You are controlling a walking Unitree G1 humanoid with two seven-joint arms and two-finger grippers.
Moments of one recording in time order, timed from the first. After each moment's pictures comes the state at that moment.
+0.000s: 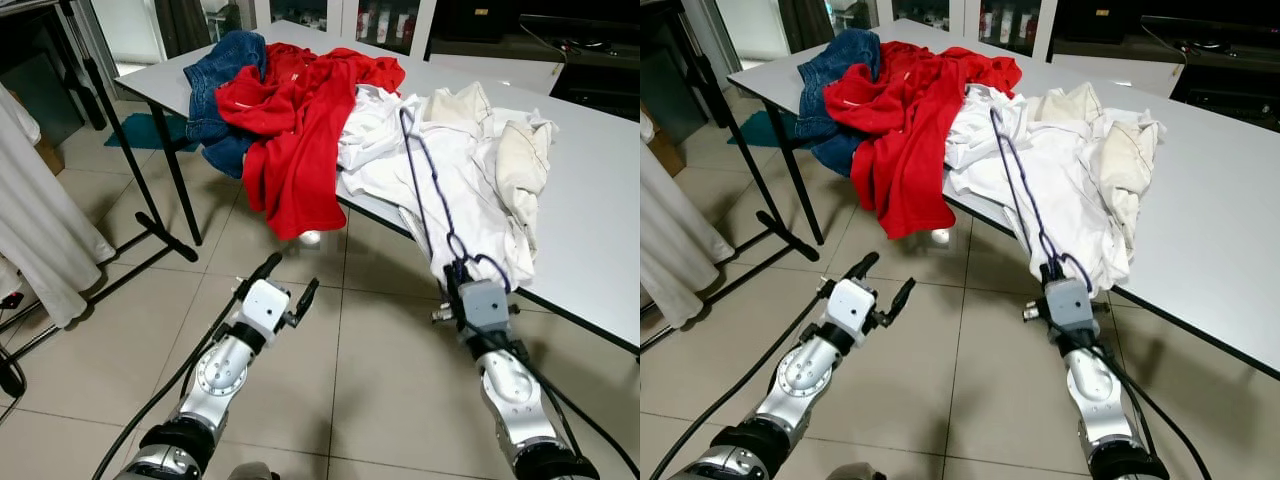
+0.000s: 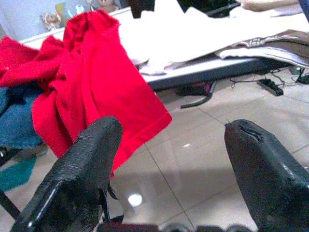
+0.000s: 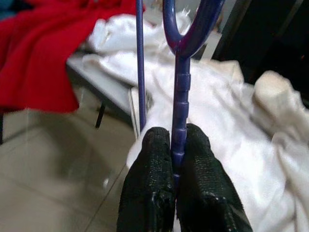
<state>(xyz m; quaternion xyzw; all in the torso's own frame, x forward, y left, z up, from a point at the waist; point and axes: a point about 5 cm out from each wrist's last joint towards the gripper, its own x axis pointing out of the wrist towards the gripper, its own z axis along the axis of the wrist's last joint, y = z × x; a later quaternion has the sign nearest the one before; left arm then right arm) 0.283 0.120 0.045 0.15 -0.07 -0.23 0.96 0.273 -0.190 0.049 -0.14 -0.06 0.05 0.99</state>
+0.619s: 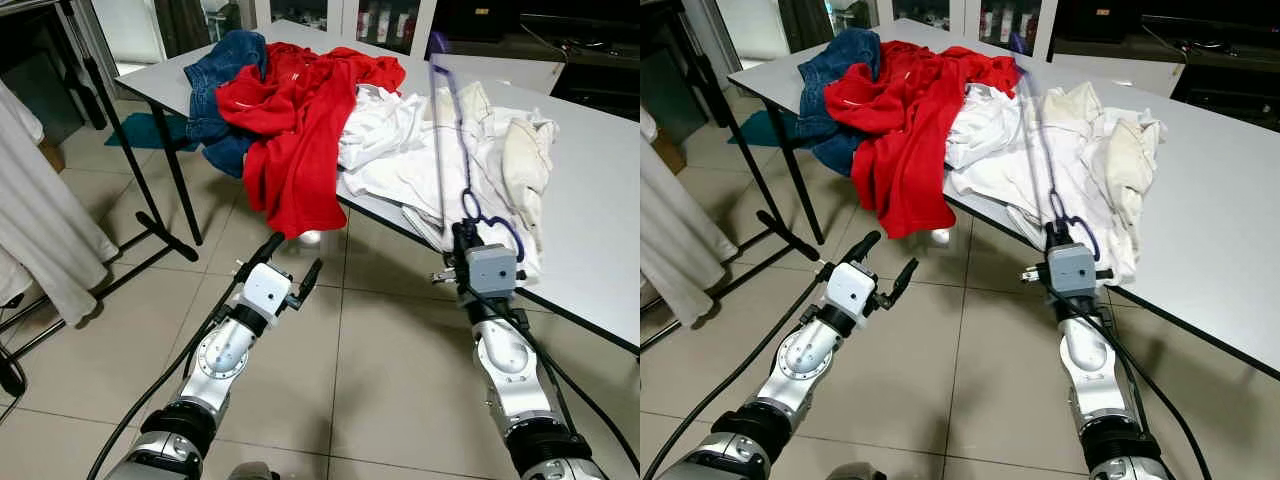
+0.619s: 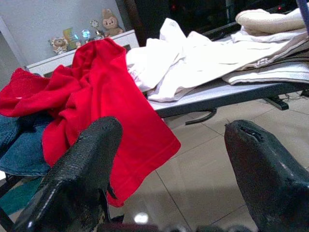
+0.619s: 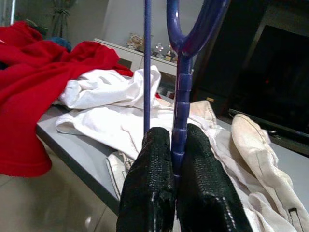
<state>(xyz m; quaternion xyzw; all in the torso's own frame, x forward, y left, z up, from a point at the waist) 0.294 0.118 0.063 0.15 -0.11 -0.23 0.96 0.293 -0.184 0.086 -0.13 -0.12 0.00 0.98</state>
